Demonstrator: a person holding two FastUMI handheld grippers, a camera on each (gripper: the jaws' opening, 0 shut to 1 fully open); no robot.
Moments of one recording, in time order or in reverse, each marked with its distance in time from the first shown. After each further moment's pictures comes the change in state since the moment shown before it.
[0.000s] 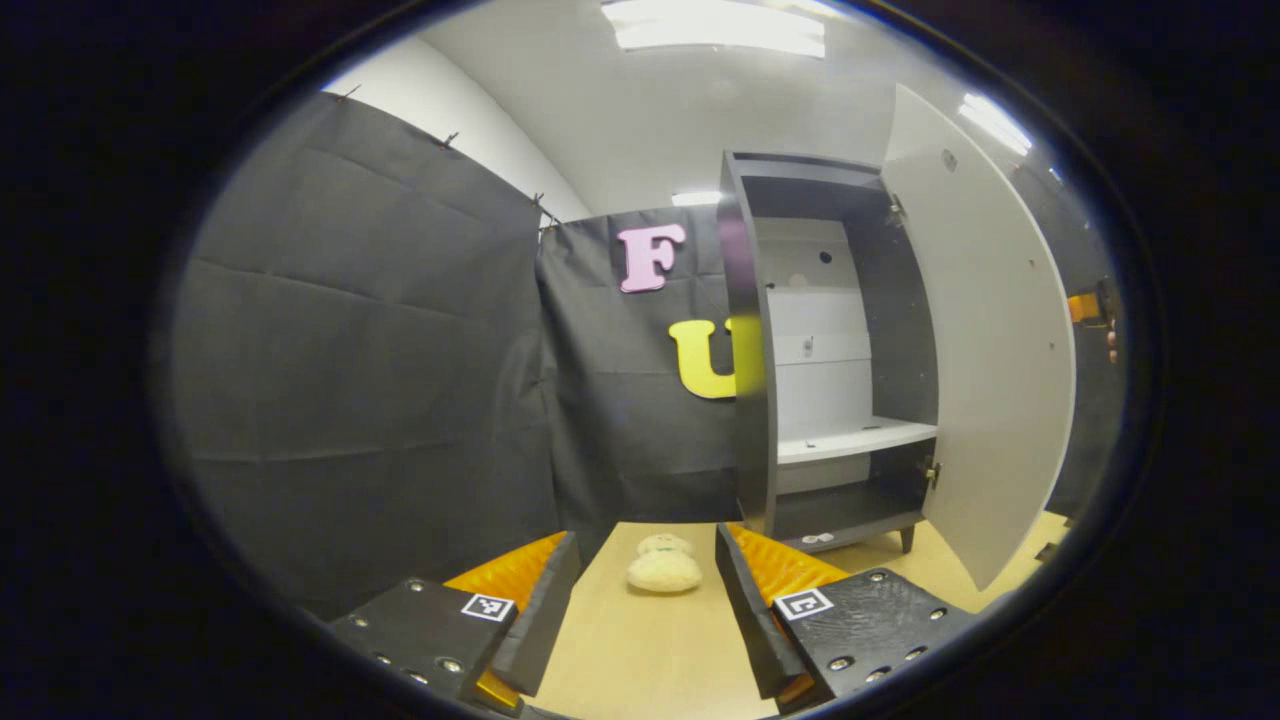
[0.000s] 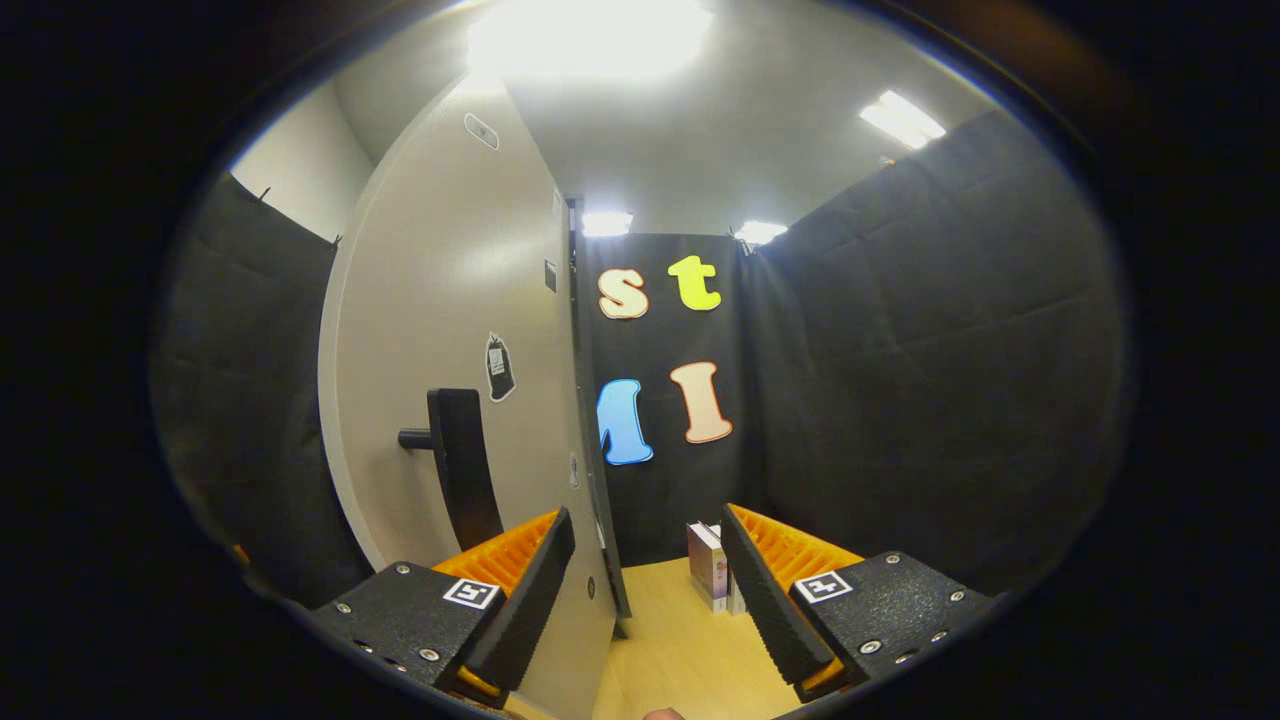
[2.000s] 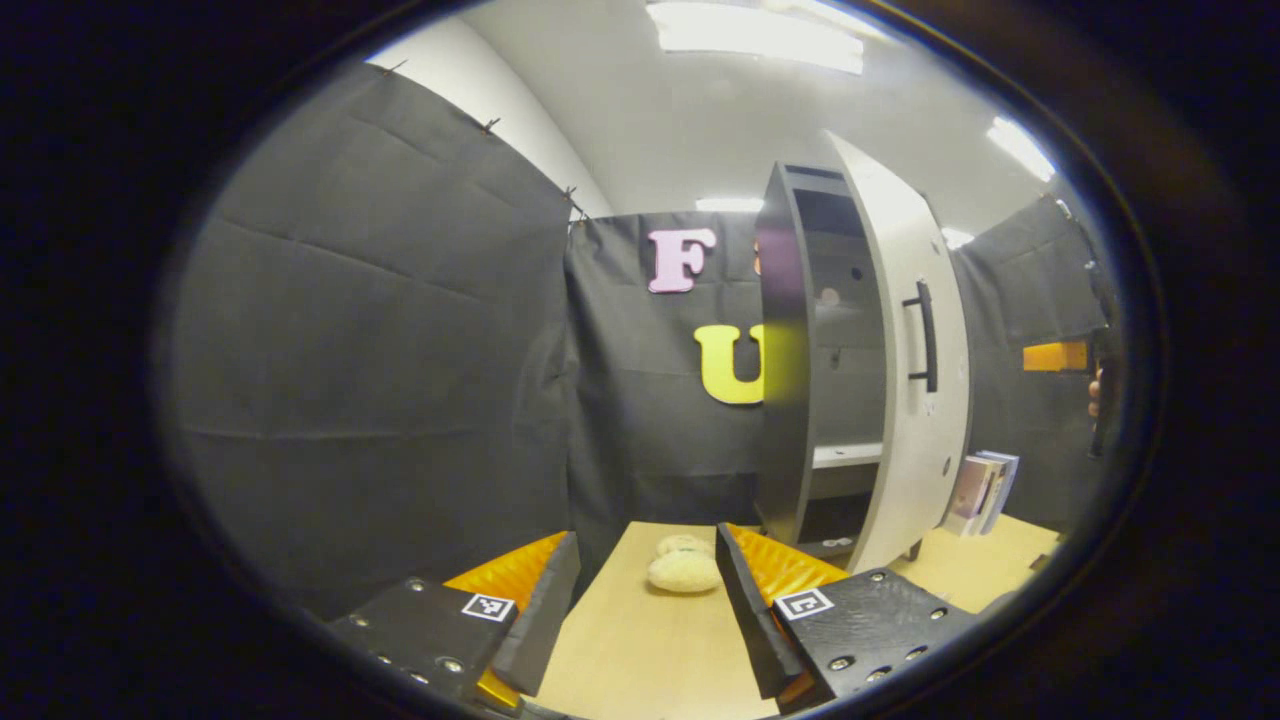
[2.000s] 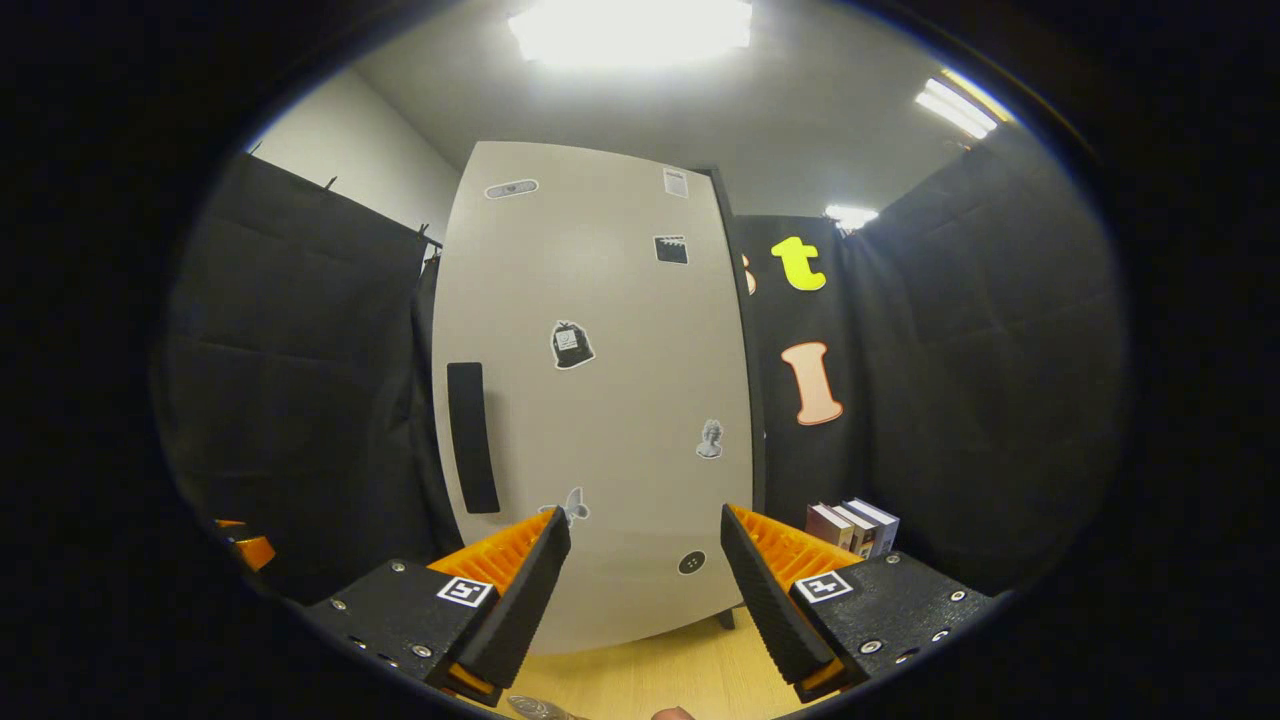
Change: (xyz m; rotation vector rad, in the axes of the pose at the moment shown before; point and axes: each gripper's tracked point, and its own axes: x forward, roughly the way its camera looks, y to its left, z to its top) left arm 0.007 0.037 0.001 -0.094 -0.017 -0.021; right arm -0.005 0.119 -0.034 -0.009 0.043 0.236
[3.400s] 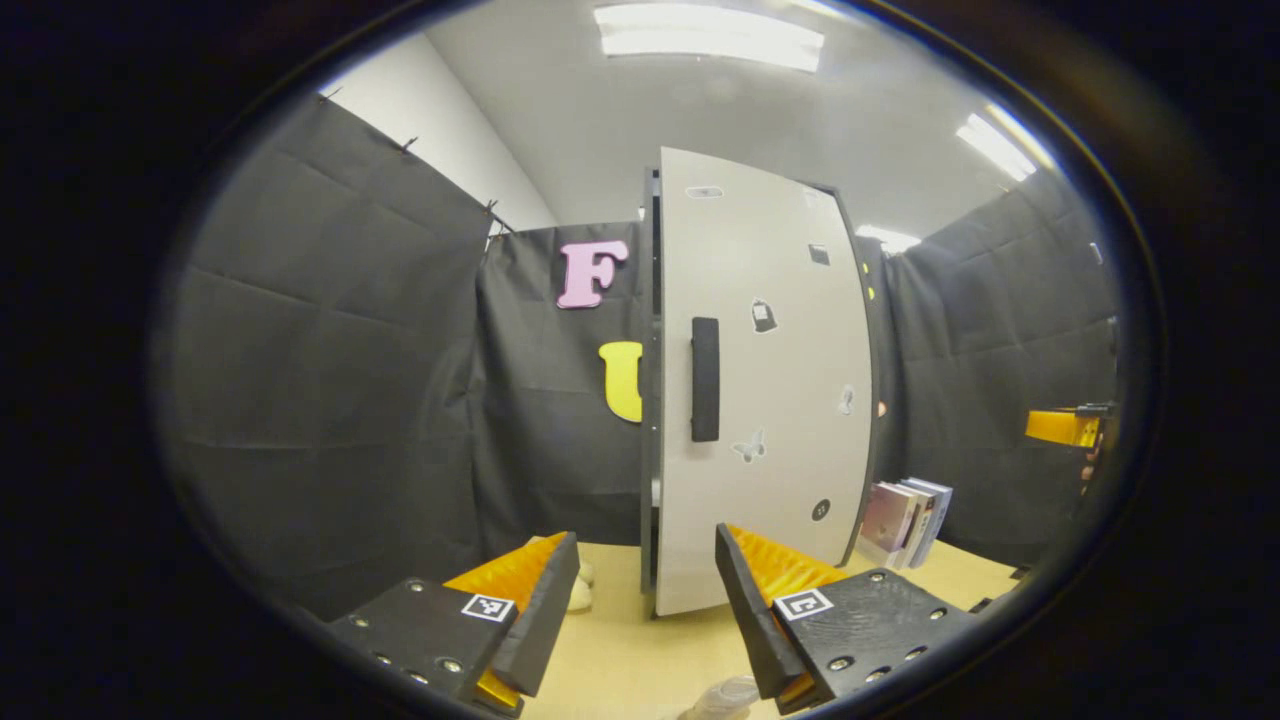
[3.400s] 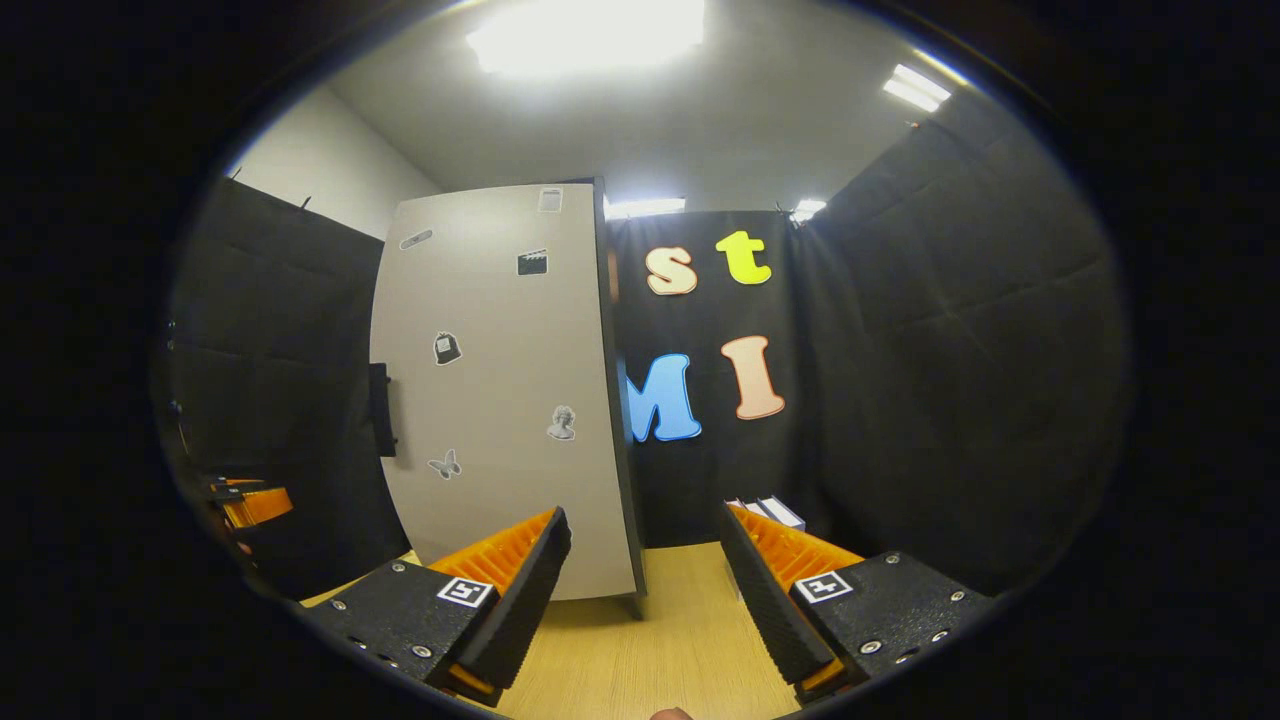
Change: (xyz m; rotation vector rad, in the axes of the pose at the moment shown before) left arm 0.001 -0.218 0.029 0.029 -0.021 -0.099; right arm -0.035 -0.170 -0.015 0.026 0.002 -0.025
